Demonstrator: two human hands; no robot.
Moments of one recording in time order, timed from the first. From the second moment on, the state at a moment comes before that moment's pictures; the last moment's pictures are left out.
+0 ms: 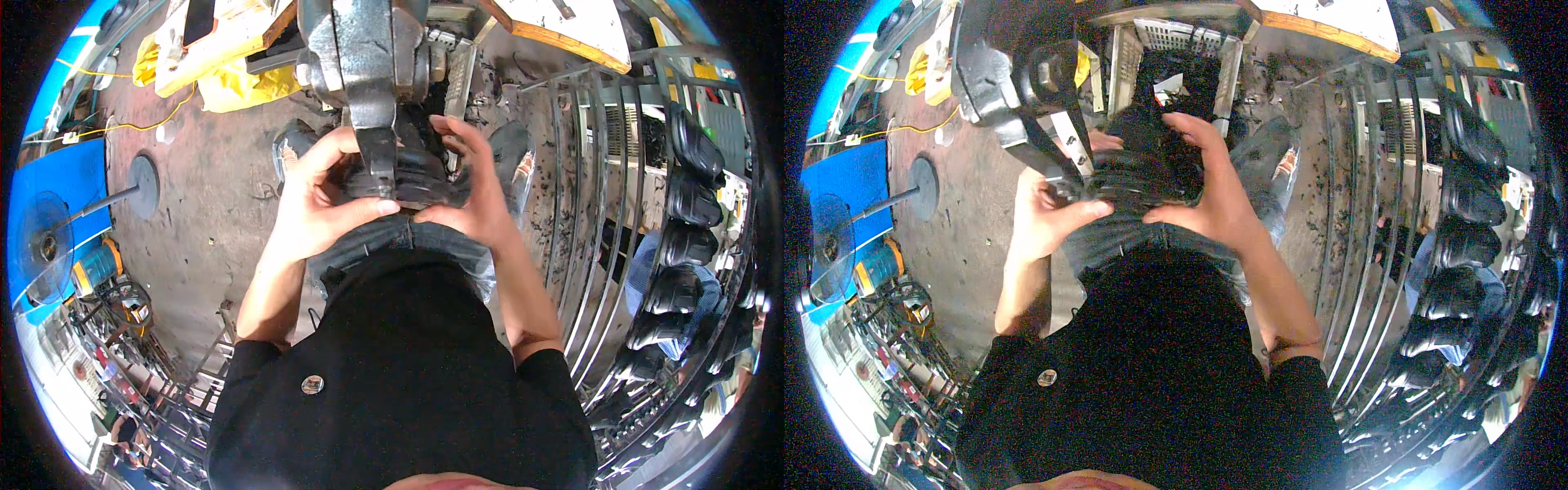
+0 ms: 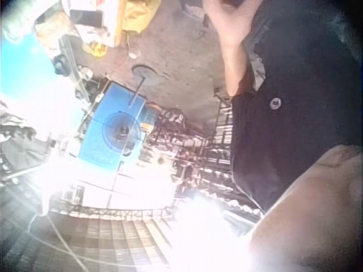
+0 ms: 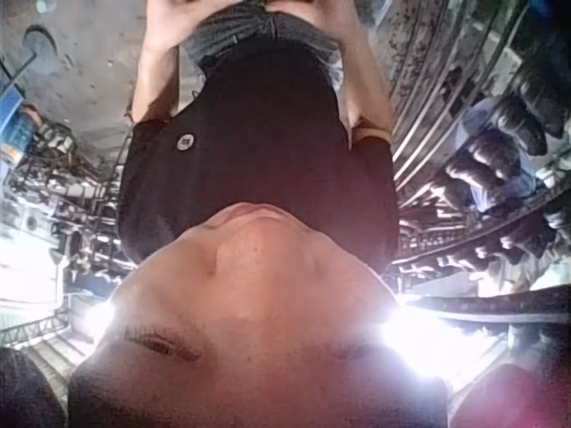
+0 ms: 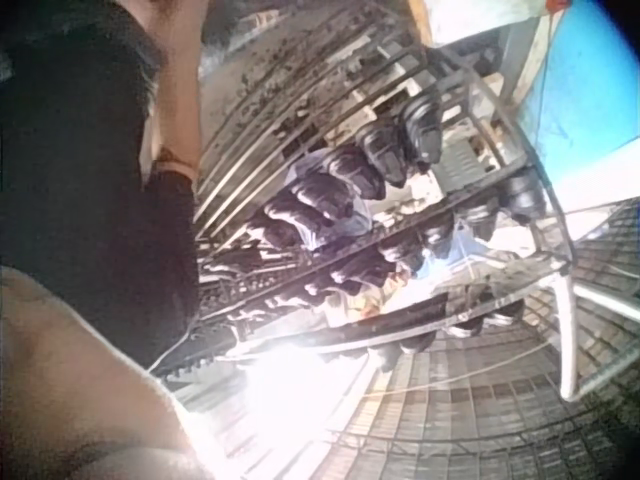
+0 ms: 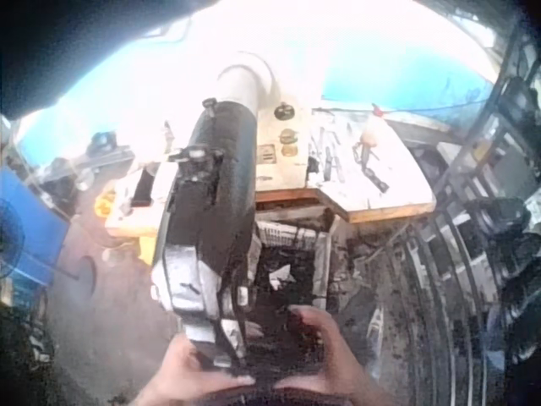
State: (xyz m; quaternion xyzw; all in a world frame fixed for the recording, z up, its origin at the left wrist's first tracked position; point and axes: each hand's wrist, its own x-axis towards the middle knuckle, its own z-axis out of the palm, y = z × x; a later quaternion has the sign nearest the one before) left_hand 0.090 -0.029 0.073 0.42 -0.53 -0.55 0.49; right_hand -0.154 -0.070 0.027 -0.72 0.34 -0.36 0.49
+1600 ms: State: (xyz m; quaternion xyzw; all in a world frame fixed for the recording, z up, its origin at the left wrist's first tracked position) left_hand 0.140 0.008 0.107 0.56 -0.73 -0.11 0.37; right_hand -0.135 -0.082 0.109 -0.79 0.34 -0.33 0.40
